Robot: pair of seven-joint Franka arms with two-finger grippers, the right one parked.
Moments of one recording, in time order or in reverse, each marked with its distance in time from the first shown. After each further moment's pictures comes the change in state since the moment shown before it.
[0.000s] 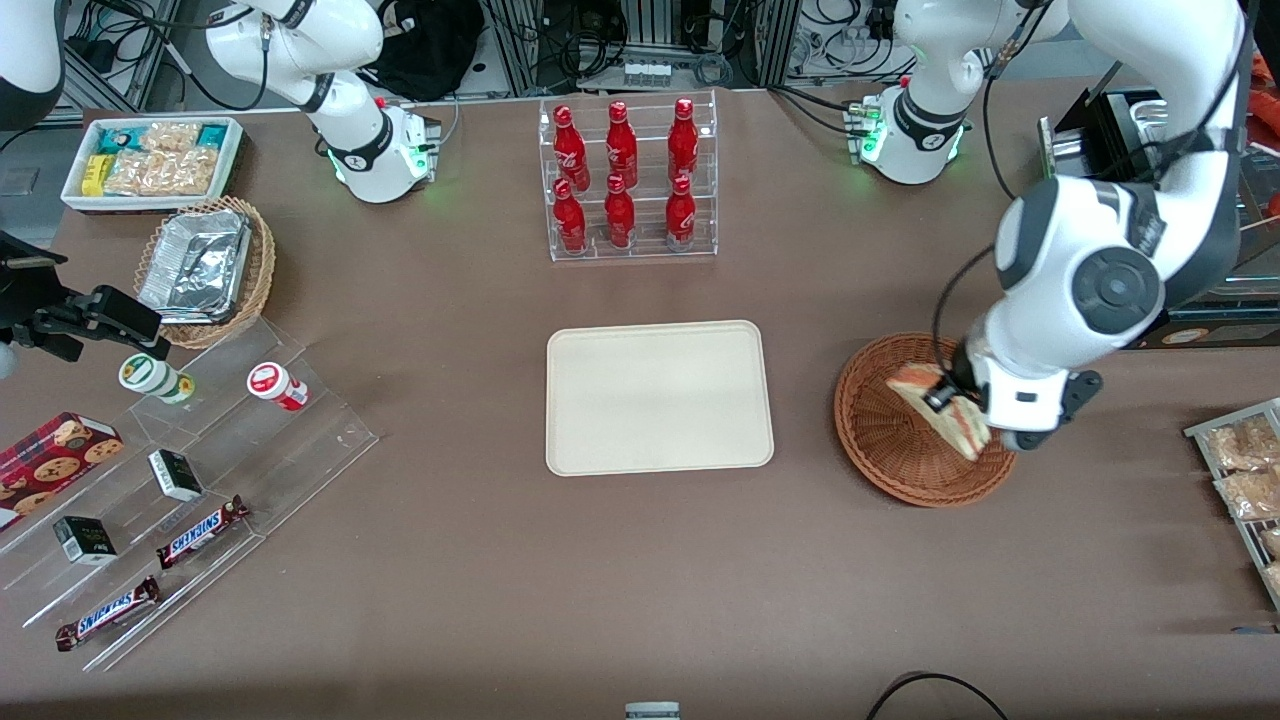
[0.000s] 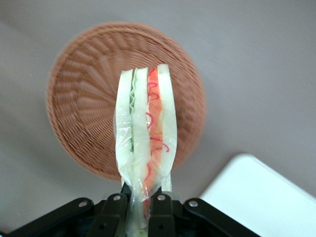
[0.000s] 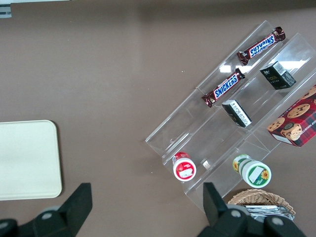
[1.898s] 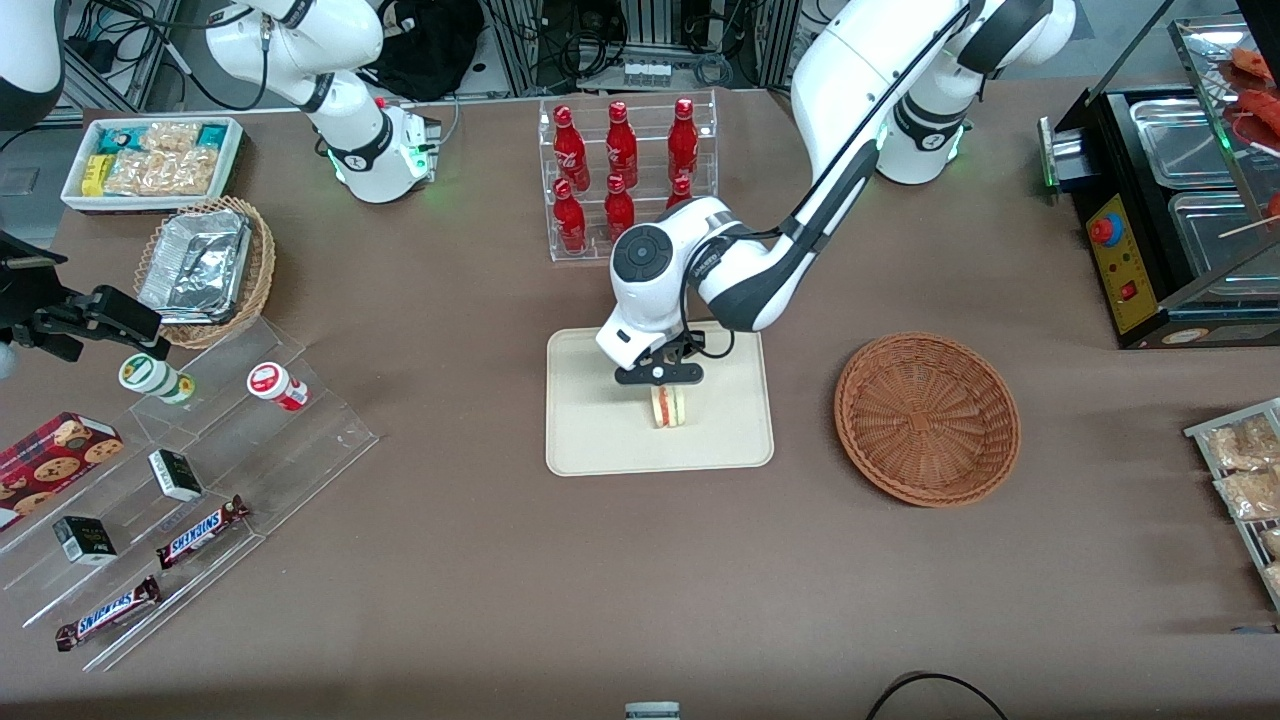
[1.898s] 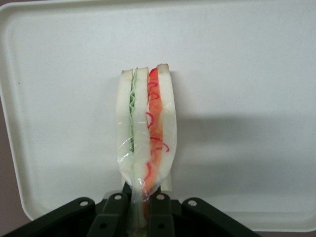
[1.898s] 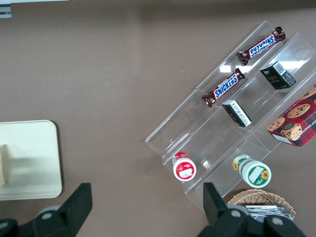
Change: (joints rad) arm -0.552 0.434 -0.010 0.153 0.172 0.297 -0.037
